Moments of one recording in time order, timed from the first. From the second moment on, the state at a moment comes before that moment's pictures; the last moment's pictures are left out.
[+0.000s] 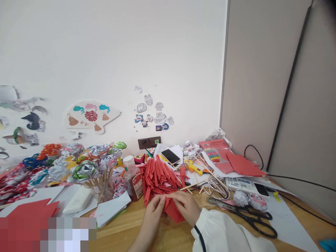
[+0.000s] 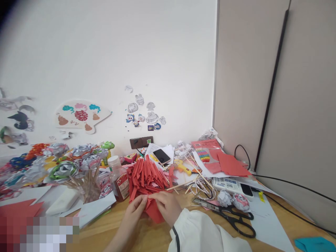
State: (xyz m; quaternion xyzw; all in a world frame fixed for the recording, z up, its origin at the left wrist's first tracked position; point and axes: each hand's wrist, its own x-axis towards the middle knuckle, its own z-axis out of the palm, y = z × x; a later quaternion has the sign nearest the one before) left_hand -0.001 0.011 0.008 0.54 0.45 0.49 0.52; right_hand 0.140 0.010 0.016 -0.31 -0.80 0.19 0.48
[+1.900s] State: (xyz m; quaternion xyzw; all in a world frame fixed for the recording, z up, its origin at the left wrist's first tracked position) left_hand 0.000 0.009 0.010 0.63 0.44 0.46 0.44; right_hand 0.144 0.028 0.003 -0.35 -0.69 0.42 0.48
